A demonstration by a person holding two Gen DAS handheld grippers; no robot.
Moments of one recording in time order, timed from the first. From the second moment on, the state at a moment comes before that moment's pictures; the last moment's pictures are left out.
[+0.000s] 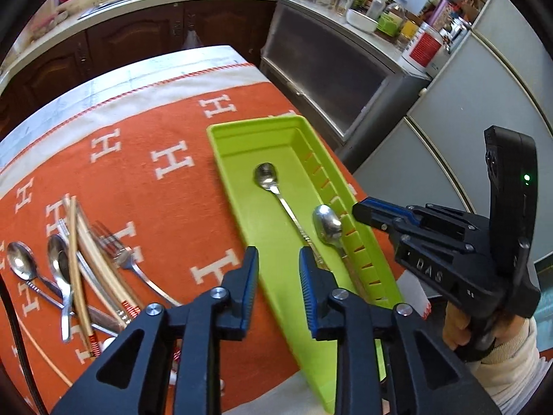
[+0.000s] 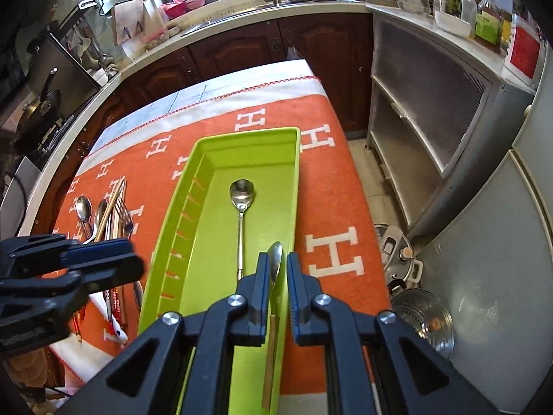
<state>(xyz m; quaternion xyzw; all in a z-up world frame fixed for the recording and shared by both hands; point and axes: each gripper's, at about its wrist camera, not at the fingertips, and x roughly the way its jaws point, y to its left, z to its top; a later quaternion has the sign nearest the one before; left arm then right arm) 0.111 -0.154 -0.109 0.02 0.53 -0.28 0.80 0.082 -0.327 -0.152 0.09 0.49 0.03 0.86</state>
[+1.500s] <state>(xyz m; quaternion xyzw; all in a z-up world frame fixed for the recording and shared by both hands) 0.052 0.134 -0.101 -0.07 0.46 0.03 0.88 0.088 -0.267 -0.137 0.08 0.49 -0.03 0.87</state>
